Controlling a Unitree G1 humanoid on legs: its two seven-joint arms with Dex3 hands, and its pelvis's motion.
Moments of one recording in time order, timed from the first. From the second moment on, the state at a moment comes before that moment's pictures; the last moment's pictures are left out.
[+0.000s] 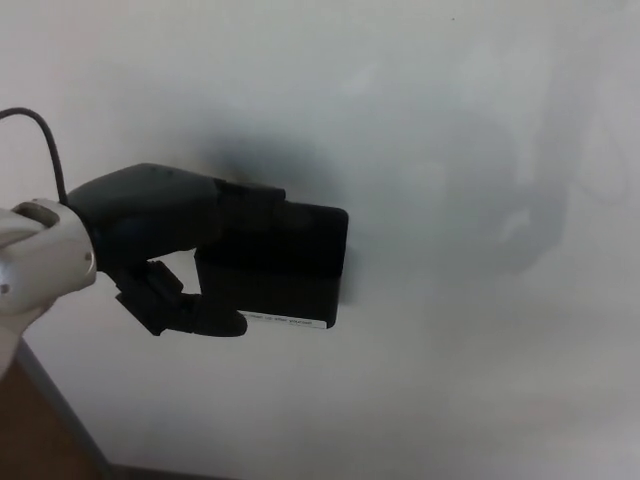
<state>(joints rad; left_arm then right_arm) -0.46 0.80 -0.30 -0.20 0.30 -0.03 -0.66 0.13 -0.16 0.03 1.09 -0.19 -0.88 -0.11</state>
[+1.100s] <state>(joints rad) -0.65 0.69 -0.43 -0.05 0.42 0.03 -0.73 0.09 -0.17 0.04 1.09 -0.20 -0.89 -0.13</state>
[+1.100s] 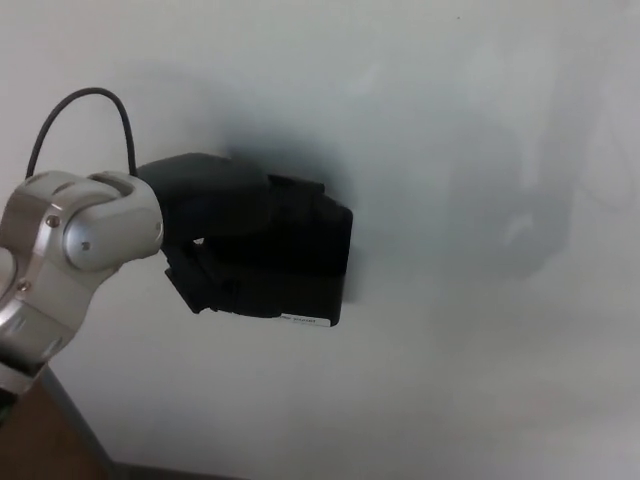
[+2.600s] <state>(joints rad) -0.67 0.71 -0.52 -0.09 0.58 0.03 -0.81 0.02 -0.17 0.03 1.09 -0.19 -0.89 -0.14</state>
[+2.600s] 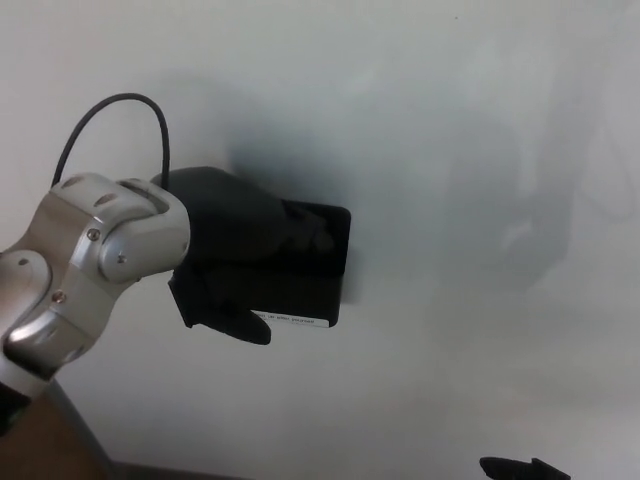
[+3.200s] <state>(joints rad) -0.68 0.67 -0.62 -0.14 0.70 0.12 -0.92 0.00 -0.17 0.04 1.09 -0.20 -0.89 -0.14</state>
